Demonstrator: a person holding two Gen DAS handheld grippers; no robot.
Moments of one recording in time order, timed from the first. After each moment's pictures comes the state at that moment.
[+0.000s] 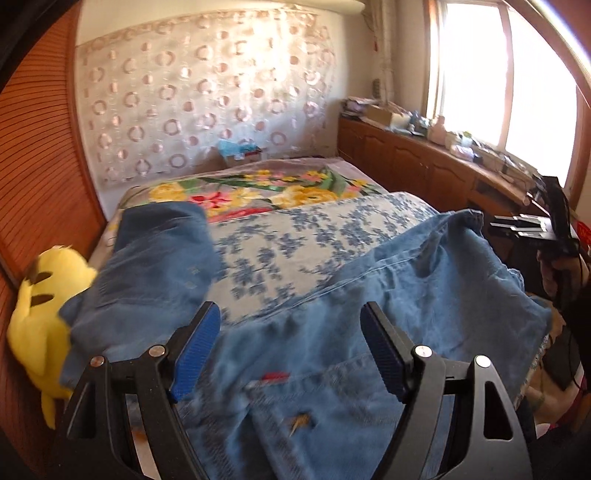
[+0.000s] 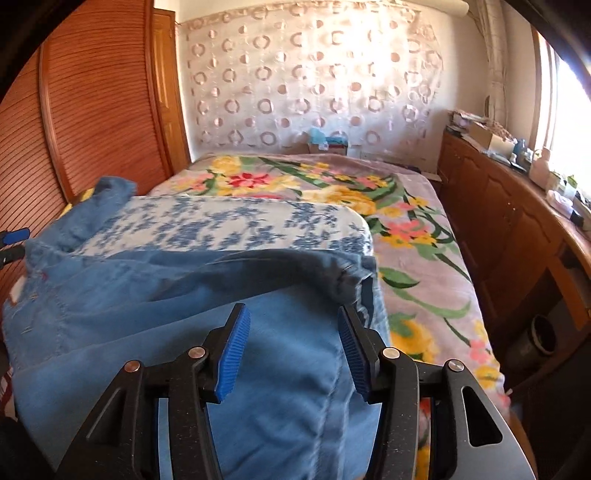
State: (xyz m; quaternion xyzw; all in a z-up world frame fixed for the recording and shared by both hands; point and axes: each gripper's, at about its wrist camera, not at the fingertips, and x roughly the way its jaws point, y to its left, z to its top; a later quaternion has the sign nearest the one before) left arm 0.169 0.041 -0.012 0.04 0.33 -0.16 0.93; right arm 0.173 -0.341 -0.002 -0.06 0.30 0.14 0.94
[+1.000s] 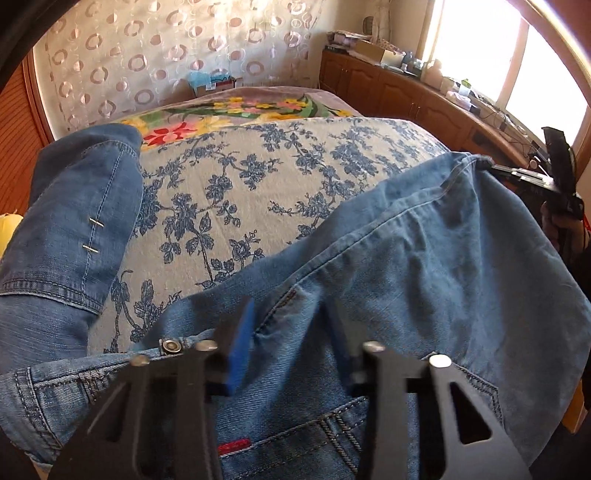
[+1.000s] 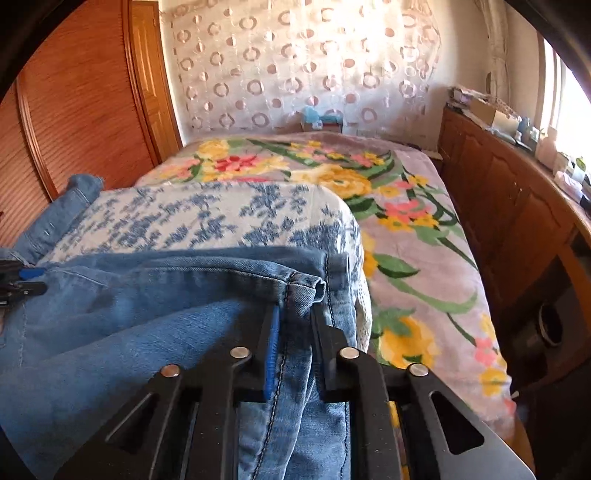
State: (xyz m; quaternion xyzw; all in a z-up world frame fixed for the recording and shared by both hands) left arm 0.226 0.013 -0.077 0.04 0.45 -0.19 0.87; right arm 0.244 -0.366 -0.009 -0.05 0.32 0.14 0.94
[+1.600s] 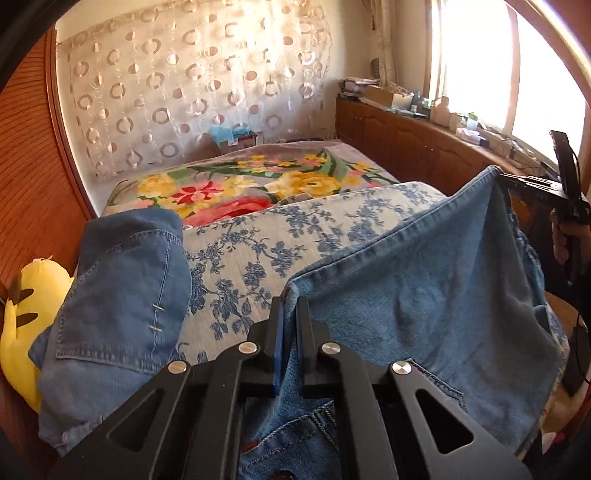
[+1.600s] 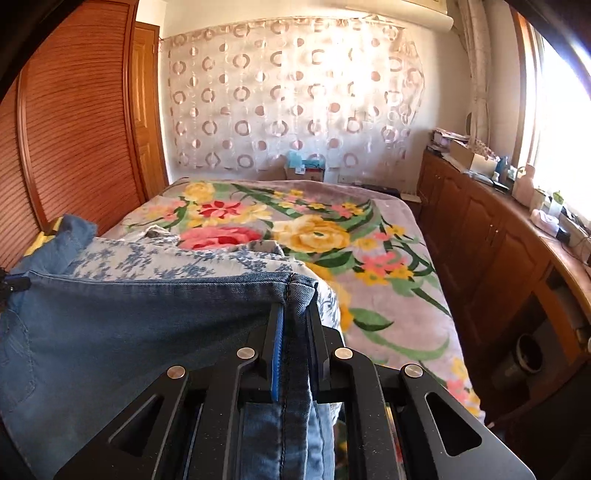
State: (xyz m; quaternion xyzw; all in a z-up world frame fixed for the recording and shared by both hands) left arm 0.234 0.018 -0.026 0.06 0.36 -0.15 0.92; right arm 0.234 -0.364 0.017 -0.07 0.25 0.10 0.96
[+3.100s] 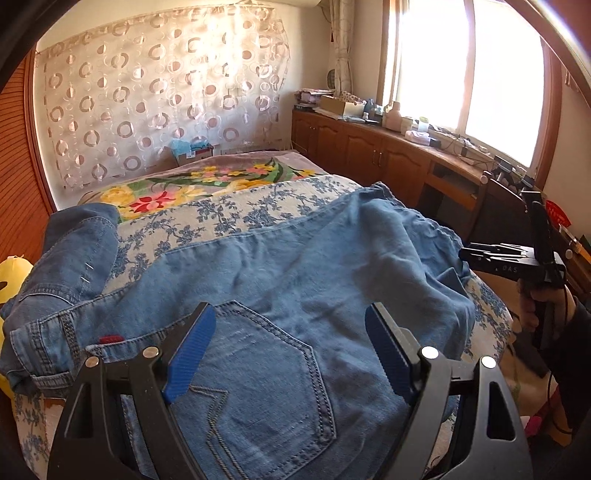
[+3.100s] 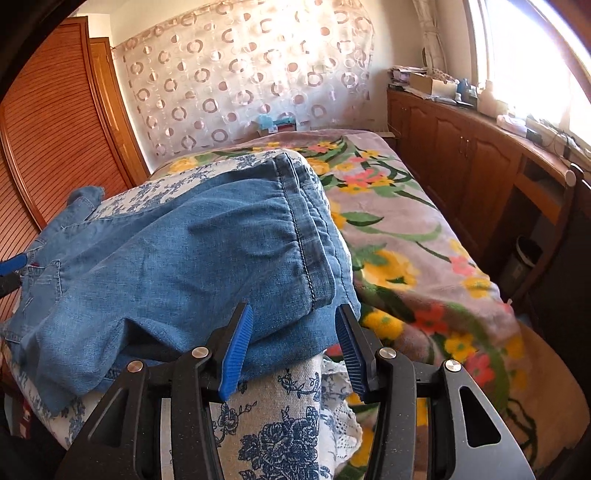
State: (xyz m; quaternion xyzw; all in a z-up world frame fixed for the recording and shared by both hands) left arm 0.126 -0.051 -0.020 0.05 0.33 -0.23 0.91; right arm 0.086 -0.410 -0.048 0.04 0.32 0.07 0.94
